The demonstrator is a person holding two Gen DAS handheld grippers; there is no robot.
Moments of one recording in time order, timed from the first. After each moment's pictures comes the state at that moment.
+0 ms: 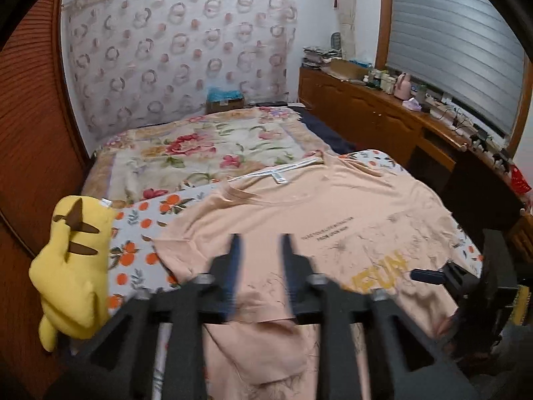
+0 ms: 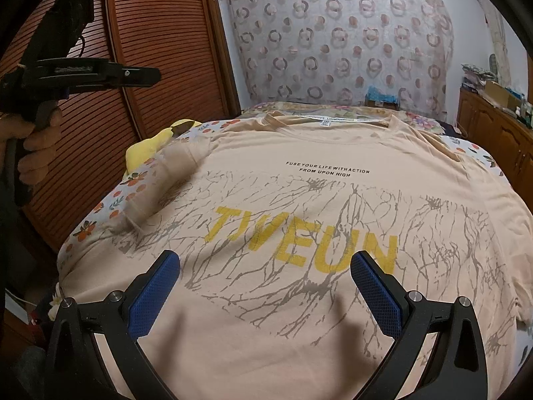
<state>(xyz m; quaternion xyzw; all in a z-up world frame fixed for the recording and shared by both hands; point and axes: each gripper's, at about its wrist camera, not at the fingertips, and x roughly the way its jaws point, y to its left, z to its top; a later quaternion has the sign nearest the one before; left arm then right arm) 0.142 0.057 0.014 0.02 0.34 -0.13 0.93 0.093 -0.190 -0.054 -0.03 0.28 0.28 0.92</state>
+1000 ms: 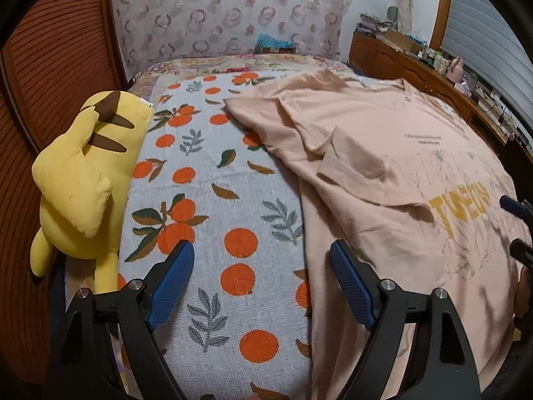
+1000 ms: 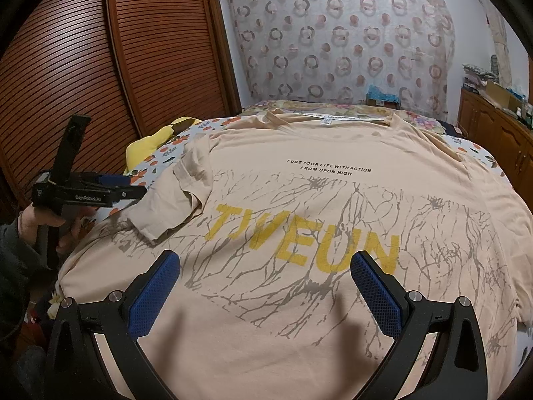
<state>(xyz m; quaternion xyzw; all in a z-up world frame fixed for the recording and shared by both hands) 0.126 0.134 -0.123 -0.01 0.44 -0.04 0.90 0.095 -0.189 -0.054 -0.03 0.28 0.28 0.92</state>
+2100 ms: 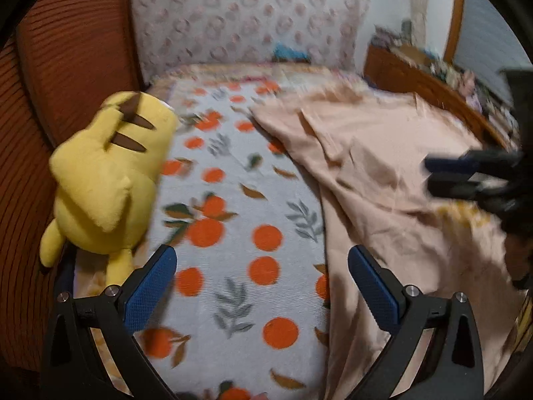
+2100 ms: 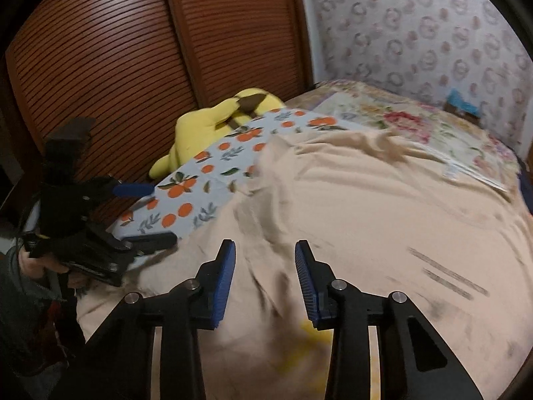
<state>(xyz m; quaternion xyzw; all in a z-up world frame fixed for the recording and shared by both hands) 0.105 0.155 -0.105 -0.04 0.40 0.00 0.92 0.187 -0.072 -0.033 -0.11 0.33 0.42 0.84</state>
